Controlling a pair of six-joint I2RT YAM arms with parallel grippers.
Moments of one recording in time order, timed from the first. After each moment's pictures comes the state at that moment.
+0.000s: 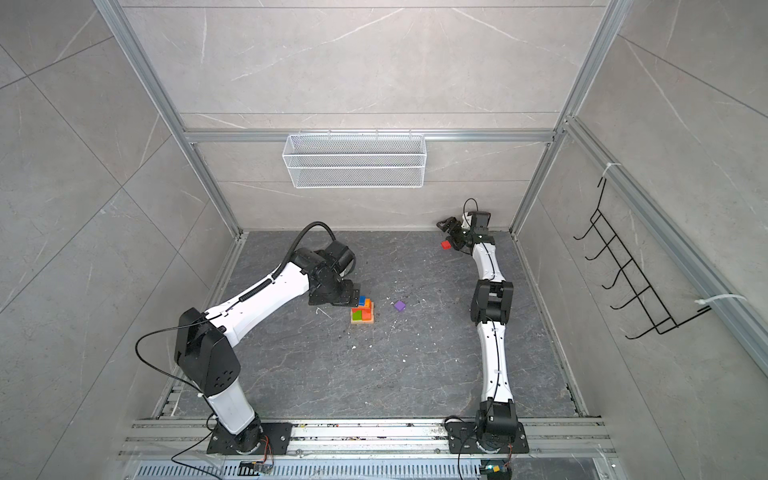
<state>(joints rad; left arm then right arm) -0.67 1.76 1.61 -1.13 -0.06 -0.52 -0.11 2.97 2.78 -0.41 -0.68 0.77</state>
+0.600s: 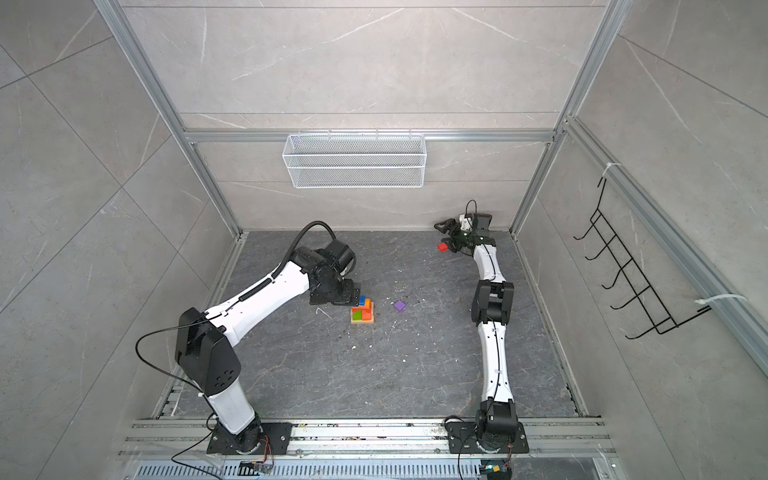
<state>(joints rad) -0.67 1.77 1.62 -1.14 -0.05 -0.52 -0.12 2.98 2.77 -0.41 -0.85 0.79</state>
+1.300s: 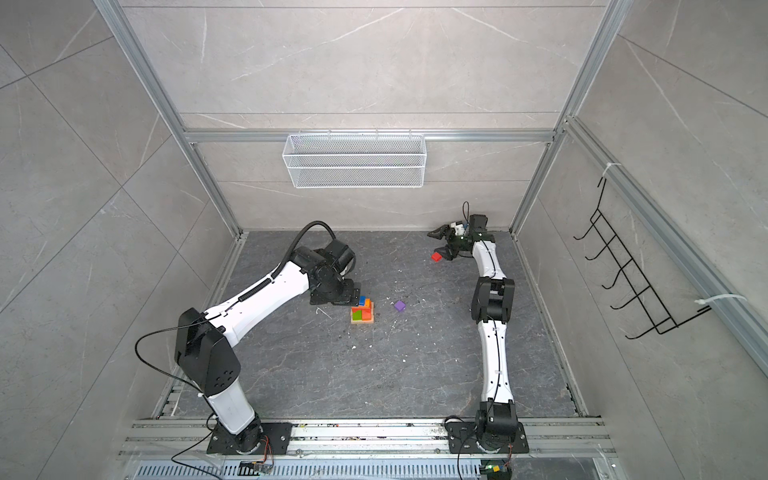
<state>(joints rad) -0.67 1.77 1.62 -1.14 -0.04 -0.52 -0.09 2.90 2.70 -0.73 -0.97 0.66</state>
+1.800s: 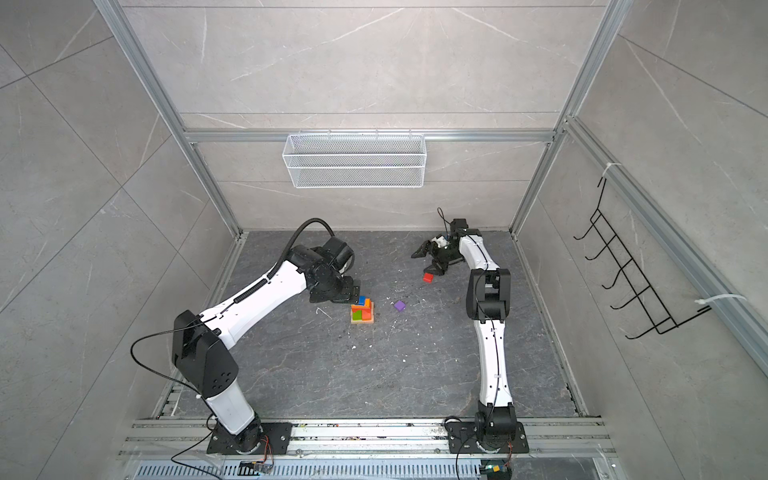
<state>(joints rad) -0.67 1.74 1.63 -1.14 -0.04 -0.52 0.02 2.59 2.27 -1.01 -0.82 0.40</state>
